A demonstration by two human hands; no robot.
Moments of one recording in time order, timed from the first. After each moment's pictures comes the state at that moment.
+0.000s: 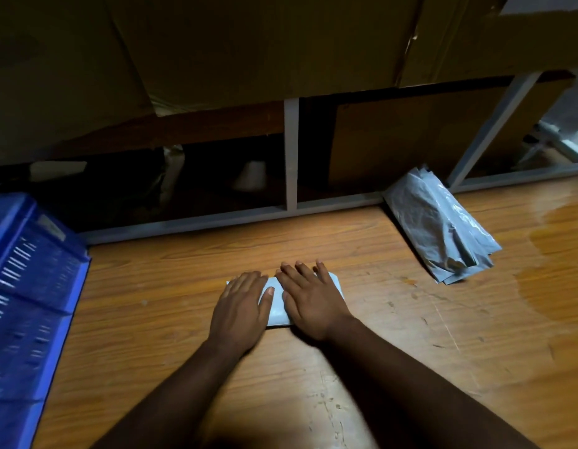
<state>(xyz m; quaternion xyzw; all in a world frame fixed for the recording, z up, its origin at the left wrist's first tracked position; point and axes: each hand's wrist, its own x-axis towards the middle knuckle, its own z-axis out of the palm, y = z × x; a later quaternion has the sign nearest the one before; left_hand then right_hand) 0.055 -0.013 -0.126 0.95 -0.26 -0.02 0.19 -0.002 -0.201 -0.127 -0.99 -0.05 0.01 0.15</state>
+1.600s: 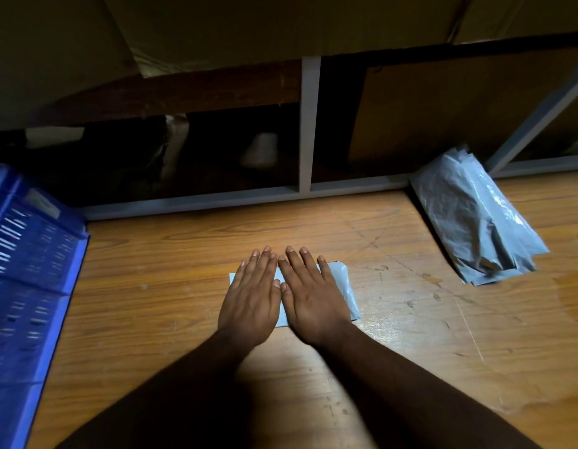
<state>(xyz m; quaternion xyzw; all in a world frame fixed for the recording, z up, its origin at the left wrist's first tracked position) 0.060 -0.024 -0.153 0.95 -0.29 -0.02 0.10 0.006 -0.179 -0.153 -0.99 -0.02 0.01 0.16</state>
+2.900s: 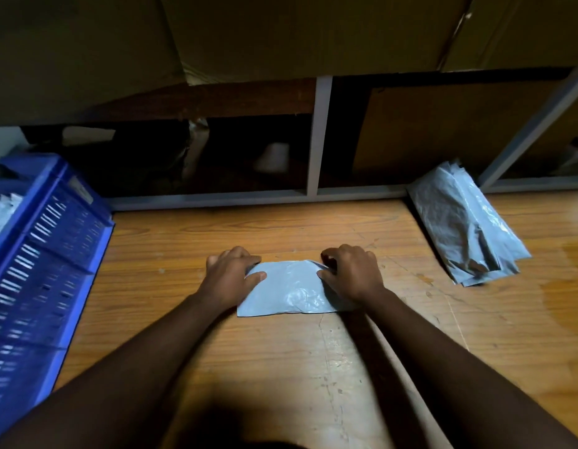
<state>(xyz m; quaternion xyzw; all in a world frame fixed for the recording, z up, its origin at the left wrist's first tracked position) 0.093 0.020 -0.108 0.96 -0.23 -0.10 0.14 0.015 -0.250 -0.102 -0.99 0.07 0.04 0.13</state>
